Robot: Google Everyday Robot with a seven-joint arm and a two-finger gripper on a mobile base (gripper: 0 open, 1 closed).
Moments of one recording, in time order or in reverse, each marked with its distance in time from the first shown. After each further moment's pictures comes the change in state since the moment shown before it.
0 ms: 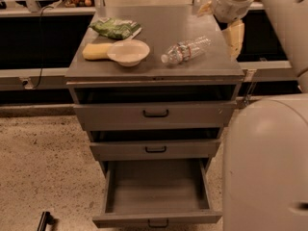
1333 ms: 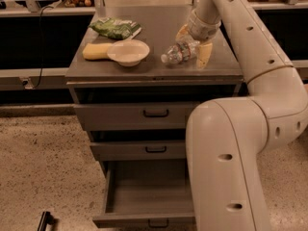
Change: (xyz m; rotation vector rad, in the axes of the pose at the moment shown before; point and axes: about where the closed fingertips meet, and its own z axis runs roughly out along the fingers) arm -0.039 -0.044 0.107 -0.014 -0.183 -0.038
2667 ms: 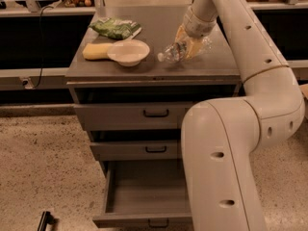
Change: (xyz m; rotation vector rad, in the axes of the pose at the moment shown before) arm -0.013 -0.014 -0.003 0.044 -0.049 0.013
